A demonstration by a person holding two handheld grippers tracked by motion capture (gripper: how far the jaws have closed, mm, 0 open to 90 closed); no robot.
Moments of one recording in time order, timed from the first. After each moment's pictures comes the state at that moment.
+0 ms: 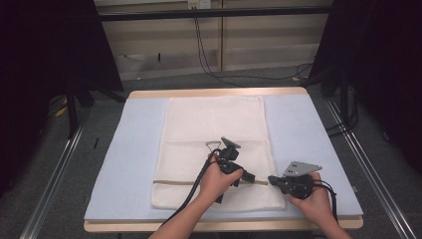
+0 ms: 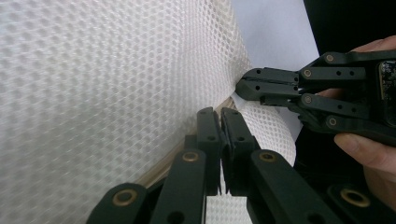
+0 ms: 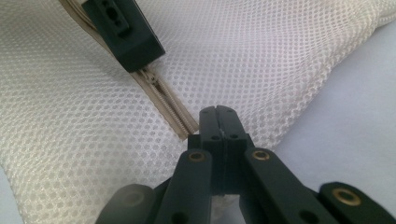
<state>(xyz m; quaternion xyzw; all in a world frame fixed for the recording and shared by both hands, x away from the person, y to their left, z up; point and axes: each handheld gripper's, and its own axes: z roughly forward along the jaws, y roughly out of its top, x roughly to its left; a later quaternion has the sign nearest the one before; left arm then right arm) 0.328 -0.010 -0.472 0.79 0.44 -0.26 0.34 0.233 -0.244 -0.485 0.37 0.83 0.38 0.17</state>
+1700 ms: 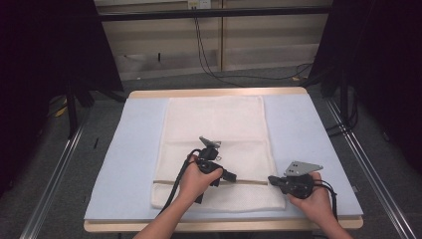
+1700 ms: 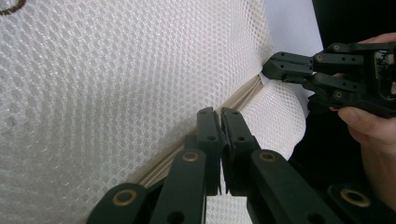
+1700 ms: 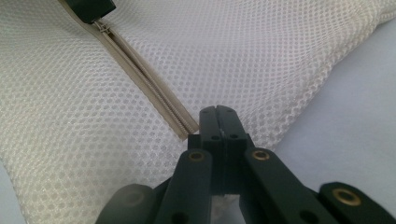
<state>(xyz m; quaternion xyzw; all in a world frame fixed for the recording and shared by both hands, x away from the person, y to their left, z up) 0.331 0.043 -0.469 0.78 0.47 -0.25 0.33 0.234 -0.246 -0.486 0.38 0.83 0.39 0.16</state>
